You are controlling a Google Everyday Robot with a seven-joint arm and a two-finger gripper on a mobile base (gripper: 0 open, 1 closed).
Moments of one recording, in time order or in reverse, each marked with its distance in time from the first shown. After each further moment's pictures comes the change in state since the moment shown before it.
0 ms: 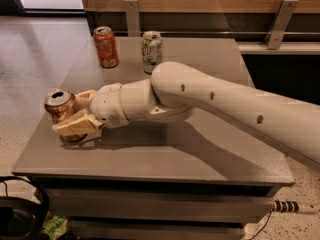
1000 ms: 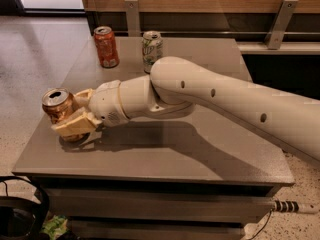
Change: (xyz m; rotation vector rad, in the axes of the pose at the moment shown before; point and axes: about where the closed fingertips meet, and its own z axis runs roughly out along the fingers) arm -0.006 0.005 -0.002 -0.005 0.032 -0.002
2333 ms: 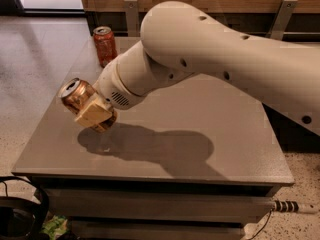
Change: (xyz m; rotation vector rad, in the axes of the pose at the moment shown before) arm -0.006 -0.002 -0.067 0.169 0.447 0.035
